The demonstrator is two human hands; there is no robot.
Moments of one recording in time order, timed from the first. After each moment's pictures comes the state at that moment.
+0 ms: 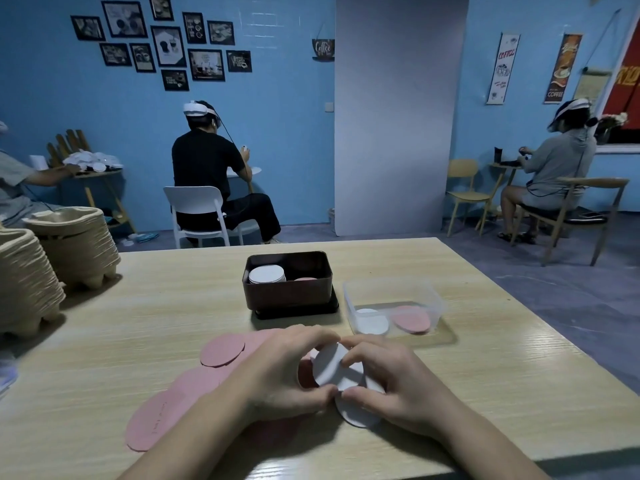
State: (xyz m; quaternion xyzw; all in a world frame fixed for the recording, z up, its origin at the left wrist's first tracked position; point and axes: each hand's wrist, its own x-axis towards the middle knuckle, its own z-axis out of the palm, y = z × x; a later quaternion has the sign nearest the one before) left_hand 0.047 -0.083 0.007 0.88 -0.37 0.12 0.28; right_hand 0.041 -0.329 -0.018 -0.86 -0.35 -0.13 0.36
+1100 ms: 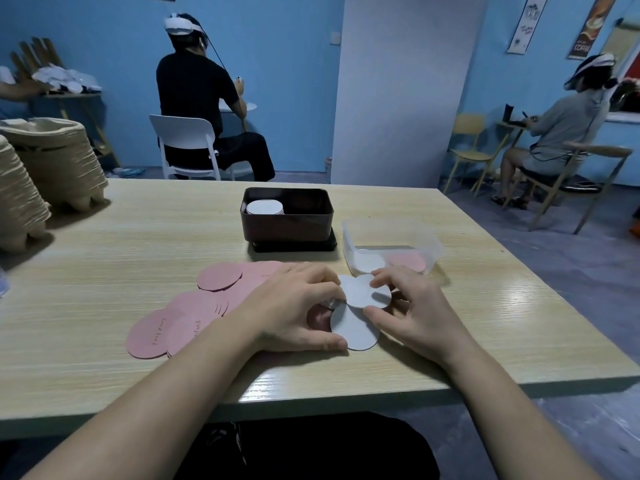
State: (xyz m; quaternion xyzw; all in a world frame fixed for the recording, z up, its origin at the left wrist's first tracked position) left_hand 0.047 -0.092 -0.007 0.90 -0.40 0.10 0.14; right_hand 0.029 -0.351 -0.016 -0.89 -0.23 -0.16 0.37
